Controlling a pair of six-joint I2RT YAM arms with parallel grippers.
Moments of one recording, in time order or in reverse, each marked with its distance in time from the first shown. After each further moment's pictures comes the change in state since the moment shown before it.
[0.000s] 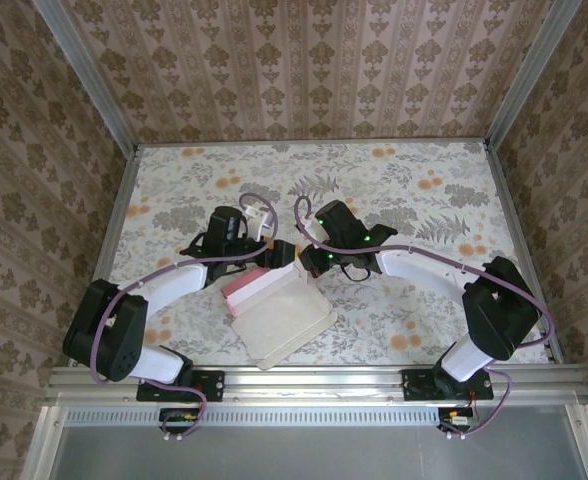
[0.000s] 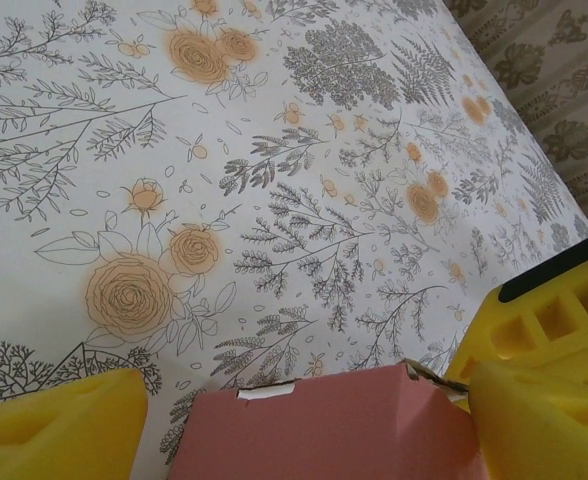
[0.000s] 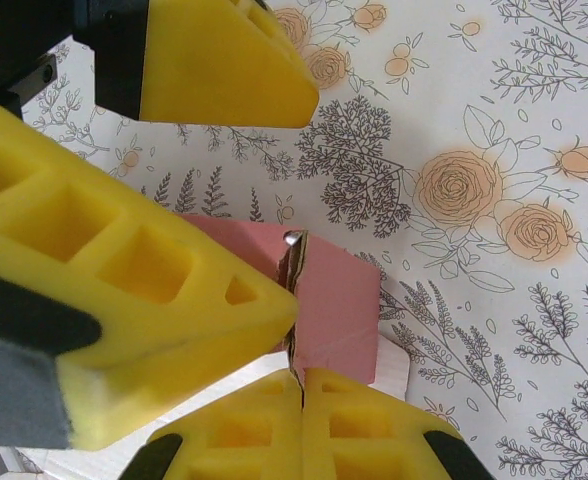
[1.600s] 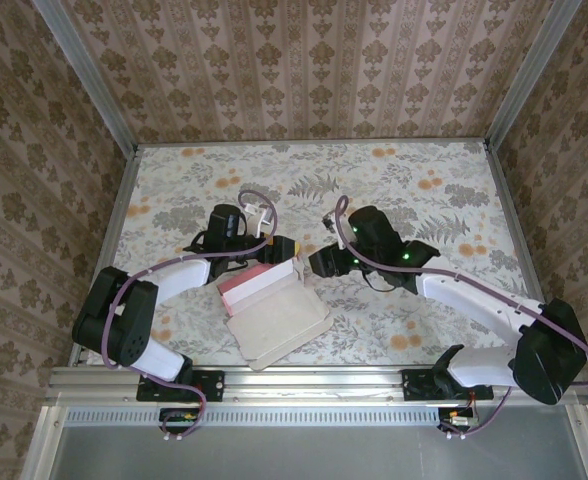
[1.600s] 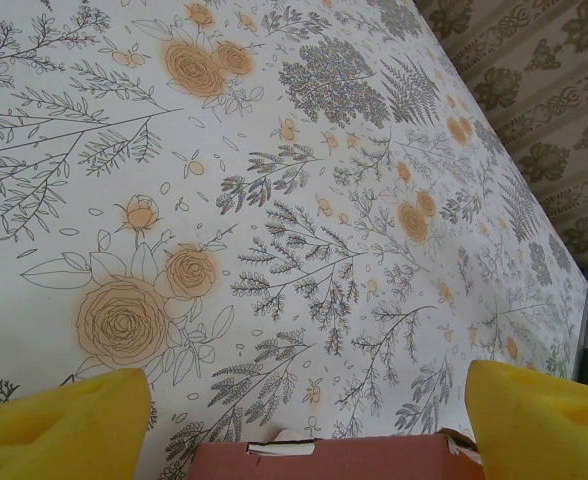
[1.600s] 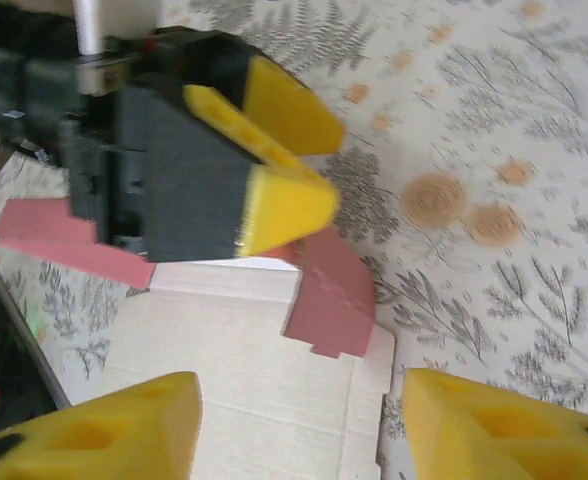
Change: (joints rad) left arm 0.031 0.085 0.000 0.111 0.070 -0.048; right arm -0.047 -0.309 -0.193 0.072 0.002 0.121
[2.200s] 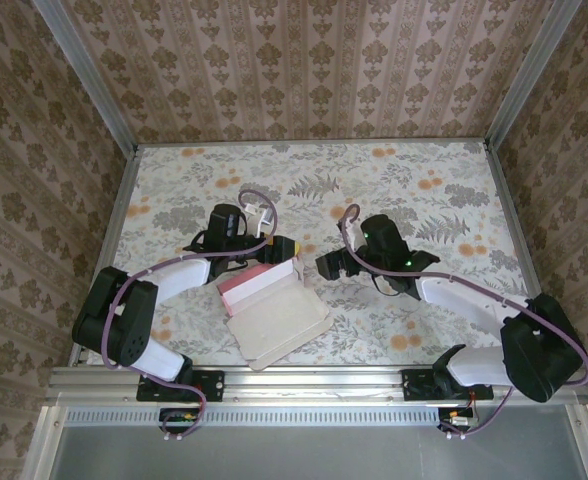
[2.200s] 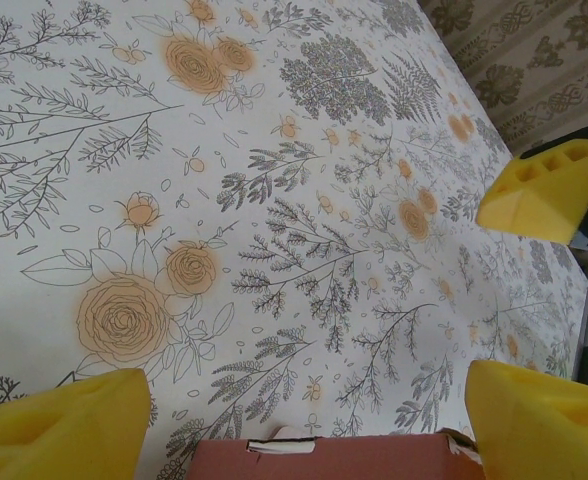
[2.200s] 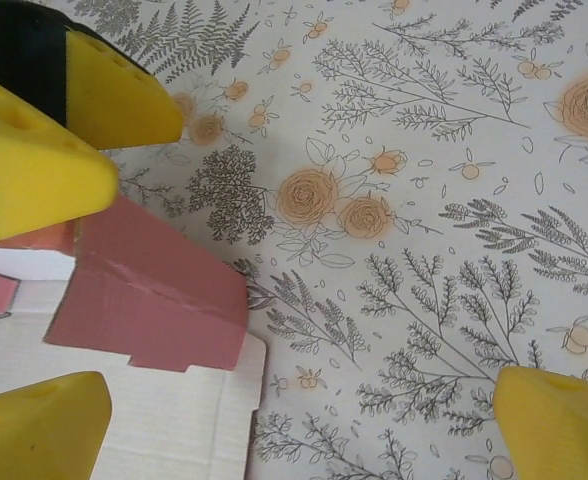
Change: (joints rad) left arm 0.000 0.000 0.006 -0.017 0.000 0.003; right arm -0.090 0.034 -0.169 0.218 0.058 -0.082
